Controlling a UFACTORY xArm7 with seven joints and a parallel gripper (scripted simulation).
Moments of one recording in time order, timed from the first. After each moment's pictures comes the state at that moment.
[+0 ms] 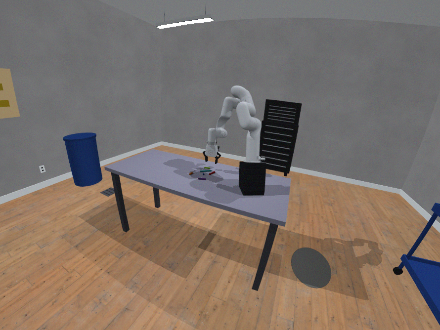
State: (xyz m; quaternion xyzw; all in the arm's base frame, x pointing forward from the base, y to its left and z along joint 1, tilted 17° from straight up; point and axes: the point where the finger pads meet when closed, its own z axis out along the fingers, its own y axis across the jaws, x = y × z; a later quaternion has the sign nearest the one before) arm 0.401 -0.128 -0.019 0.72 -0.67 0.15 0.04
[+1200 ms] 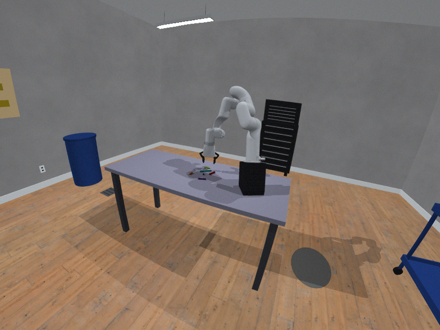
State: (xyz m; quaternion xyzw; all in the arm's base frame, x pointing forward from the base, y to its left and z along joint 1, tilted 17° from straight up) arm 0.414 -0.110 -0.023 0.81 -0.57 0.15 0.06
